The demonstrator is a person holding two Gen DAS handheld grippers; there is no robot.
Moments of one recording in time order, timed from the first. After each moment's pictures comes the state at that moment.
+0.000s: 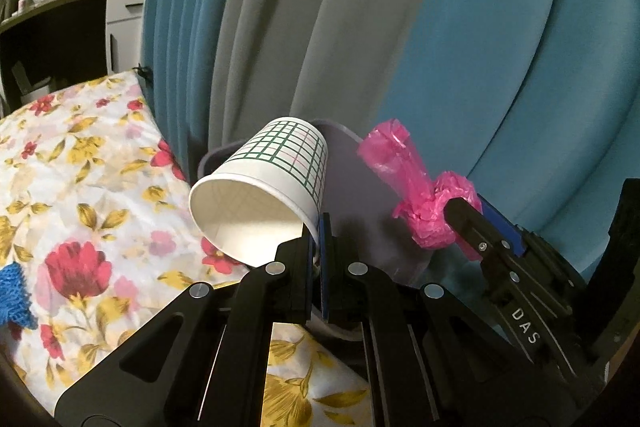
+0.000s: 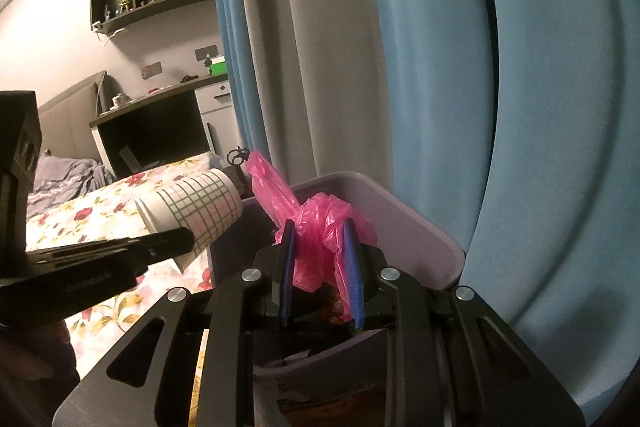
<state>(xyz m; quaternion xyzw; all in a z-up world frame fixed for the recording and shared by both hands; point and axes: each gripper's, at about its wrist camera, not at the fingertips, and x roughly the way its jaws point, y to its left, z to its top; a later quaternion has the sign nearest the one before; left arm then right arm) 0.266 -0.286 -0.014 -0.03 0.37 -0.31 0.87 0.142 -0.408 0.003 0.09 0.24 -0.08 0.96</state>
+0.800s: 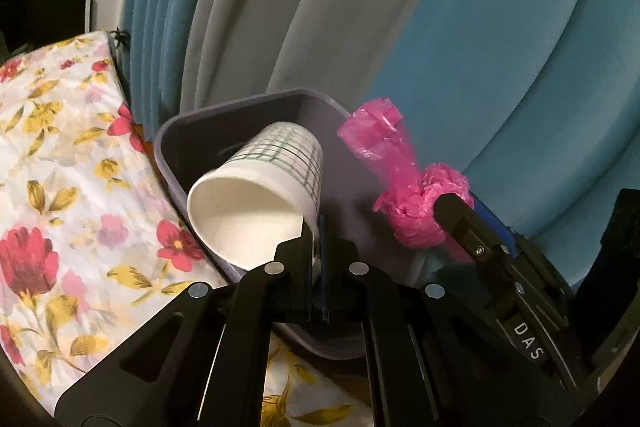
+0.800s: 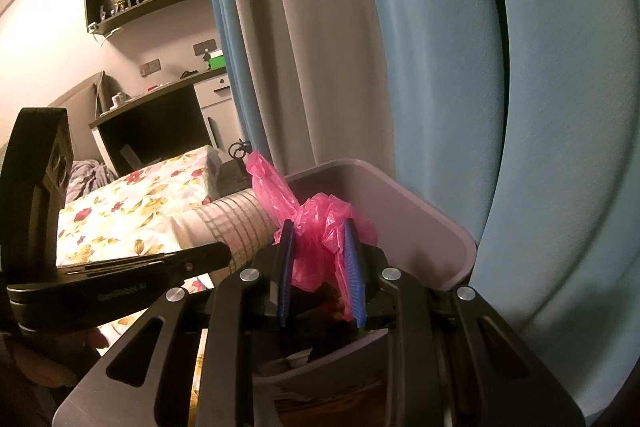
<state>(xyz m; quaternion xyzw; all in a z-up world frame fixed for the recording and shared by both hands) 0.299 -0.305 -0.044 -0.06 0.42 -0.34 0.84 0.154 -0.421 -0.002 0.10 0.25 -0.07 0.96</state>
